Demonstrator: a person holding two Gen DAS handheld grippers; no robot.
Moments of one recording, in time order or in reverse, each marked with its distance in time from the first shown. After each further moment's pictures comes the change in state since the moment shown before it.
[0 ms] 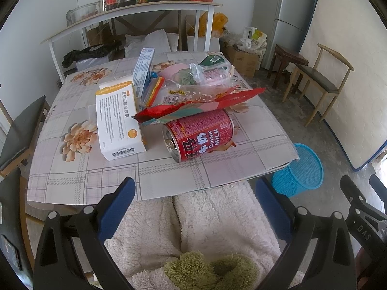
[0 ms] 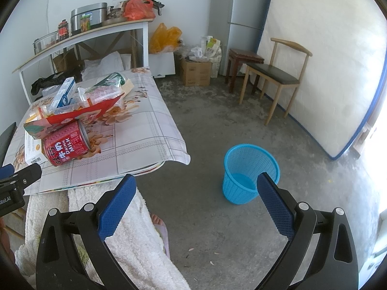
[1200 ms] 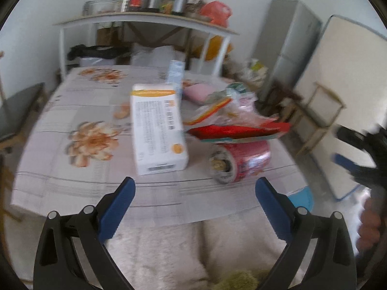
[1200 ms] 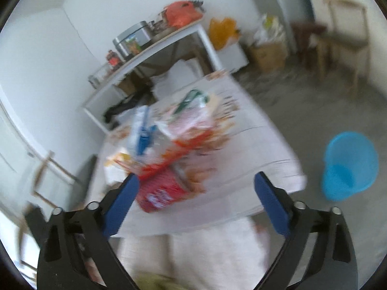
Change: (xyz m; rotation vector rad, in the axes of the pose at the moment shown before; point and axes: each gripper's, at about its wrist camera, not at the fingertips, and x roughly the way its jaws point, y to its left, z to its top) left arm 0.009 0.095 -0.005 -0.141 -0.152 -0.162; right arm 0.048 0.037 0.074 0.245 0.121 0.673
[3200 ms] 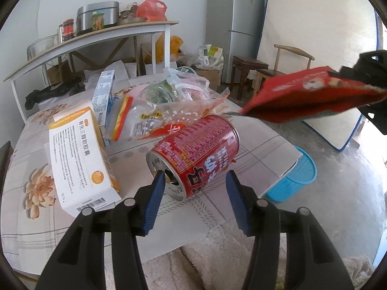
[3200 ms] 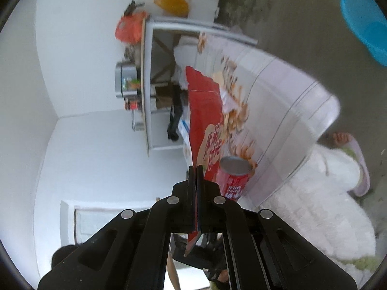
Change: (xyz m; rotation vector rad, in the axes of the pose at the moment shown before) left arm 0.067 -0.071 -0.010 0.346 0.009 -0.055; right arm -0.037 -0.115 0.016 0.730 0.165 0.428
